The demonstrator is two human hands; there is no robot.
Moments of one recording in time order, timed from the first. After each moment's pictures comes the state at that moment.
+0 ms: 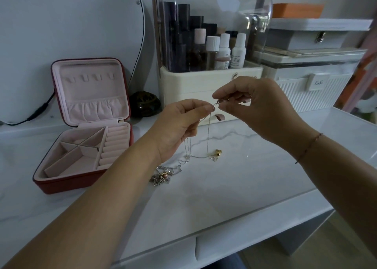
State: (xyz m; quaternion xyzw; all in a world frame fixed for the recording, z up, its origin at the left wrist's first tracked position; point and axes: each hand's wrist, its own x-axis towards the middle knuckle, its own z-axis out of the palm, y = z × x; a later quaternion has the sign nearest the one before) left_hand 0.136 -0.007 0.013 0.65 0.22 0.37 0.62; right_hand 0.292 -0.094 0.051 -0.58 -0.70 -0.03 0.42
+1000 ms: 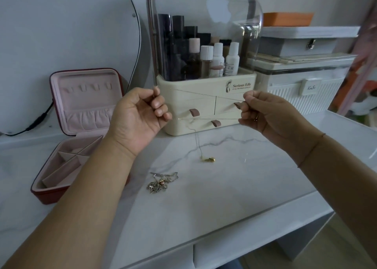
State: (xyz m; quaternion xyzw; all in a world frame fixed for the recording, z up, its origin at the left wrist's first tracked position) left_hand 0.101 0.027 0.030 0.44 0.11 0.45 0.77; right_hand 0.333 -0.088 0.038 -0.49 -0.41 0.39 0.66
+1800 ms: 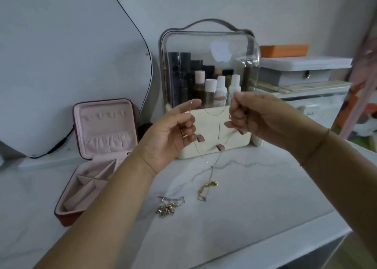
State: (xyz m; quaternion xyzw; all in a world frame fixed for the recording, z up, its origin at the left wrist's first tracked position) left_hand 0.121 0.008 0.060 0.52 0.07 0.38 0.76; right_hand 0.313 -0.092 0.106 -0.44 -0.58 0.44 0.53
